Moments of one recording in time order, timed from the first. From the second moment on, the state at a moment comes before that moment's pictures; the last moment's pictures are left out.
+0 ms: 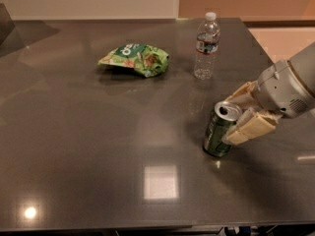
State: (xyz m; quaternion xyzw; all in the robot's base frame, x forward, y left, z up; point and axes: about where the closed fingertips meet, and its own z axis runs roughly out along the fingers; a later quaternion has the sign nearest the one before) arm 0.427 -0.156 0.891 -0.64 0.71 0.18 0.24
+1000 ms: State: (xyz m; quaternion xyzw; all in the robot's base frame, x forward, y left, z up) arm 0.440 -0.143 0.914 -0.65 0.72 0.13 0.18
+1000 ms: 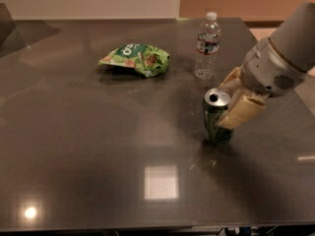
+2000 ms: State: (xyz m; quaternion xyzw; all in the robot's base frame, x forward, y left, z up) arm 0.454 -0.146 0.918 -0.69 0.72 -0.03 0.05
